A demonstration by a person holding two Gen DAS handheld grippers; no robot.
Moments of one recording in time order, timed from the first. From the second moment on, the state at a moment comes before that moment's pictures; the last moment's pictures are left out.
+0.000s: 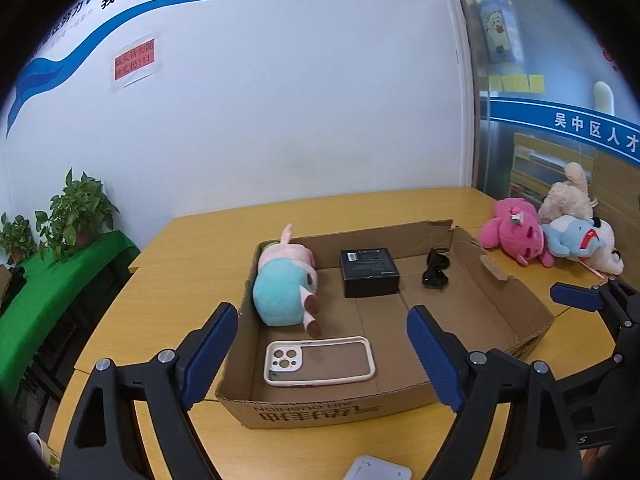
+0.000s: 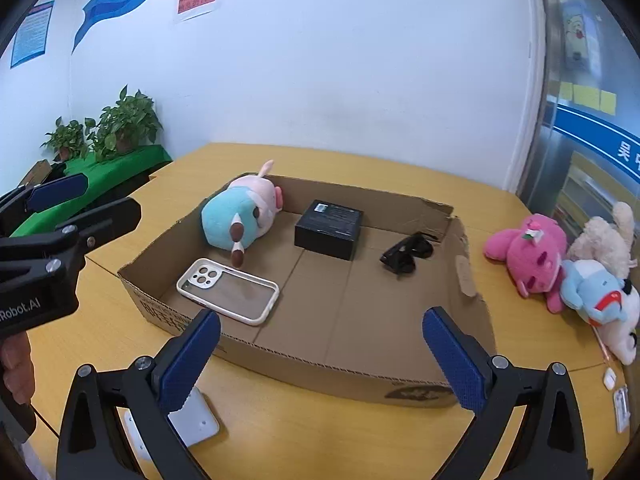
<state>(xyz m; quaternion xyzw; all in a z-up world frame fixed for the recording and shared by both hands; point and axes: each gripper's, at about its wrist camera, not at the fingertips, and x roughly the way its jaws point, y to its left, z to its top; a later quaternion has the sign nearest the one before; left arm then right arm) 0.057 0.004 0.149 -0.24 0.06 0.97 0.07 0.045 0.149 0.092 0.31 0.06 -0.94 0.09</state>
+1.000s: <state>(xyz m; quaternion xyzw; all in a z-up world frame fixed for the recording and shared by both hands) 0.093 -0.054 -0.012 -0.50 -0.11 0.84 0.20 0.044 0.134 -0.055 0.53 -0.08 -0.79 0.30</state>
